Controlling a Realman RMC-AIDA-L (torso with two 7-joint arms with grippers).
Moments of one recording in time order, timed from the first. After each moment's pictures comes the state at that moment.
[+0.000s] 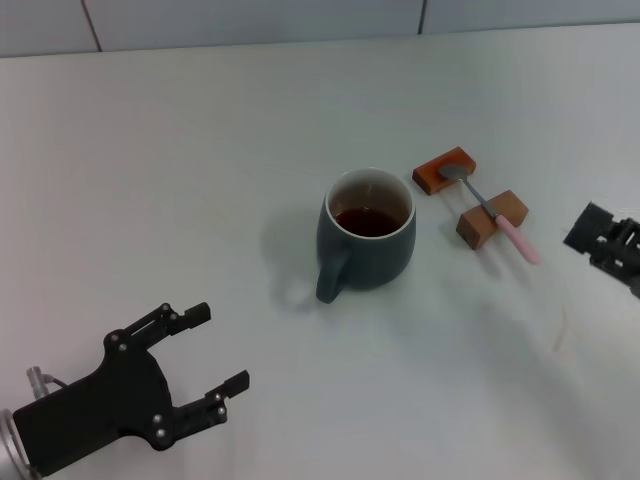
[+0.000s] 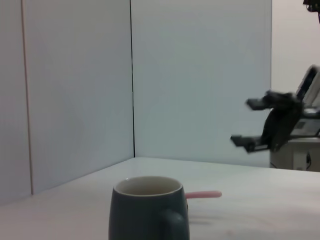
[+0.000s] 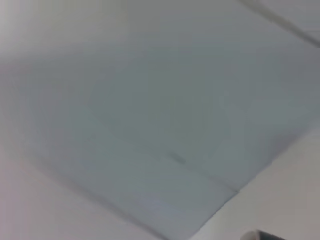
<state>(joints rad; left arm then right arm) -0.36 -2.05 -0.42 0.13 2.88 1.71 -0.41 0.27 2.03 0.01 -0.30 -2.16 -1.83 1.74</state>
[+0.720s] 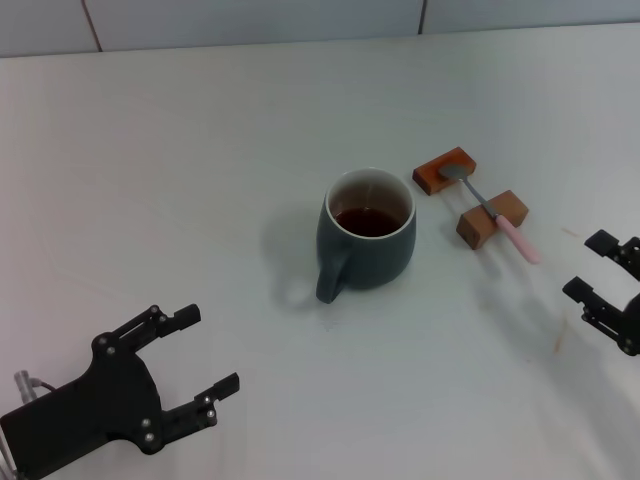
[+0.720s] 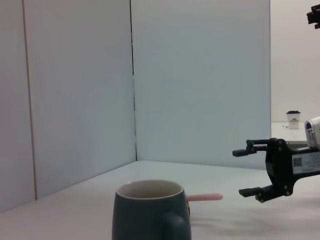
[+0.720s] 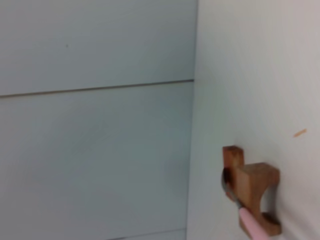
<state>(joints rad) -0.35 -2.05 -0.43 0.16 2.88 1.75 -0.40 0.20 2.06 0.08 -0.21 -2.16 -1.58 2.14</state>
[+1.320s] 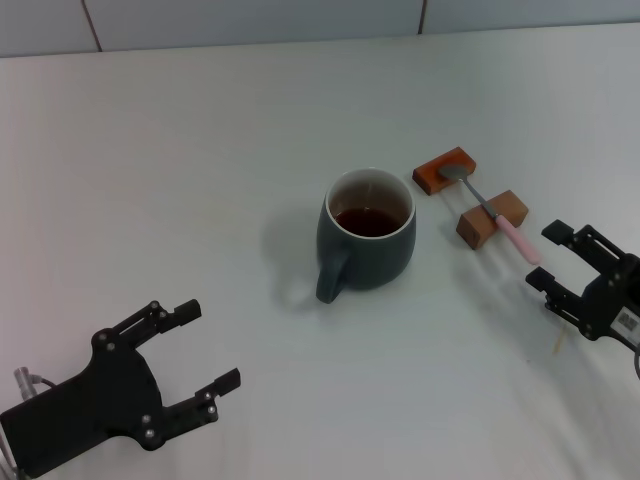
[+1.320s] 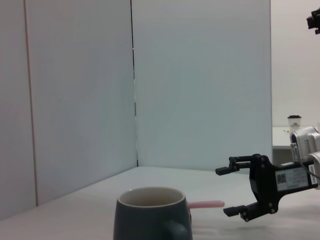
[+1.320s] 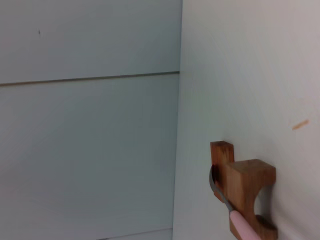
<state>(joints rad) -0.36 -2.05 -0.43 0.17 2.88 1.76 -0.40 0.26 2.08 0.07 -0.16 -2.16 -1.48 2.12</state>
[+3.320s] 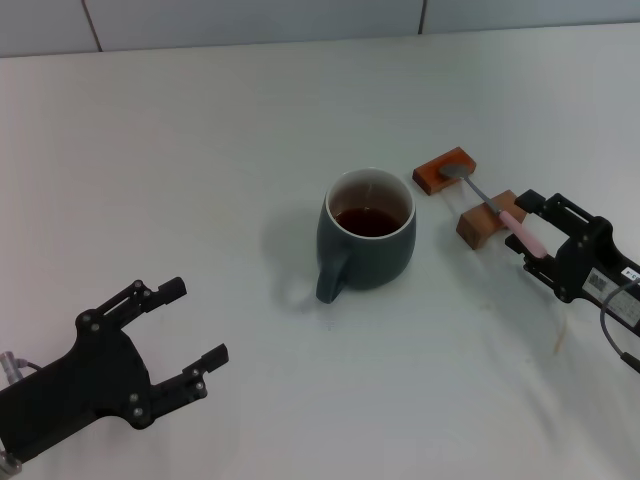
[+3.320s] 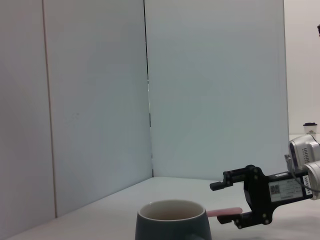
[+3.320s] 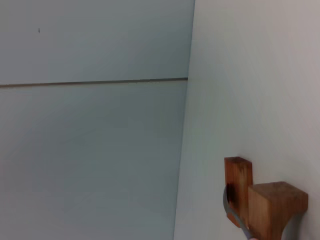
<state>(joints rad) -0.36 -2.05 -0.44 0.17 2.83 1.77 -0.41 0.34 2.08 0.08 -0.12 -2.13 -1.37 2.08</state>
